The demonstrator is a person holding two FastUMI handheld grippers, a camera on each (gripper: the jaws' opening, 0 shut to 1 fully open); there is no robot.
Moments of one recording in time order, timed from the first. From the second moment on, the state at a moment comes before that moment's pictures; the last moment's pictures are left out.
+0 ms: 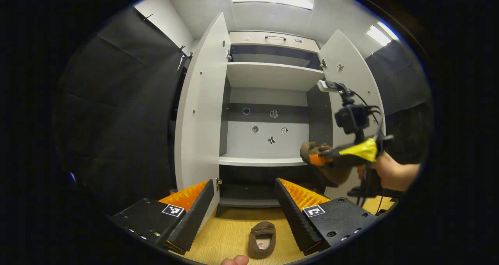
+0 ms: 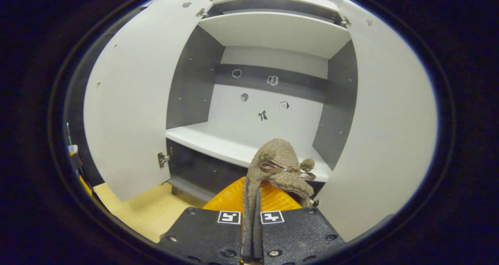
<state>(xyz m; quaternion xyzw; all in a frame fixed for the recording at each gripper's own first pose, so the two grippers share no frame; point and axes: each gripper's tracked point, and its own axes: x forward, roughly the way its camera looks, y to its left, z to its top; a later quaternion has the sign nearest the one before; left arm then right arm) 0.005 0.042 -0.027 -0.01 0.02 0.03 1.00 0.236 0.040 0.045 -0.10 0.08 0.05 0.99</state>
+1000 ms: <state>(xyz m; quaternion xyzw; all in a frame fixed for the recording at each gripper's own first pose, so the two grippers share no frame) -0.002 0.054 -0.036 0.01 0.03 0.03 1.00 0.402 0.044 0.030 -0.12 0.29 0.00 0.95</state>
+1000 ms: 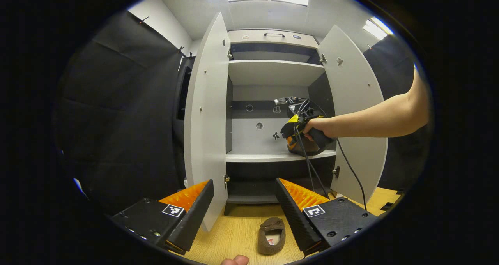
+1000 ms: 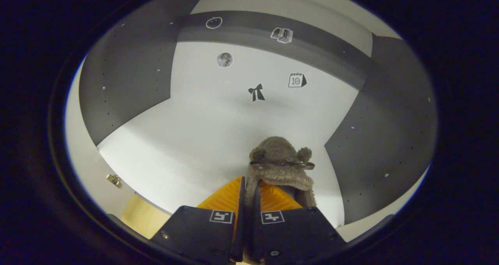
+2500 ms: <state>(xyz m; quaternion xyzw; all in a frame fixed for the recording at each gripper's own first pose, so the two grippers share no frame) -0.002 0.012 -0.081 0.00 0.08 -0.03 1.00 0.053 0.011 -0.083 -0.02 0.03 -0.02 1.00</state>
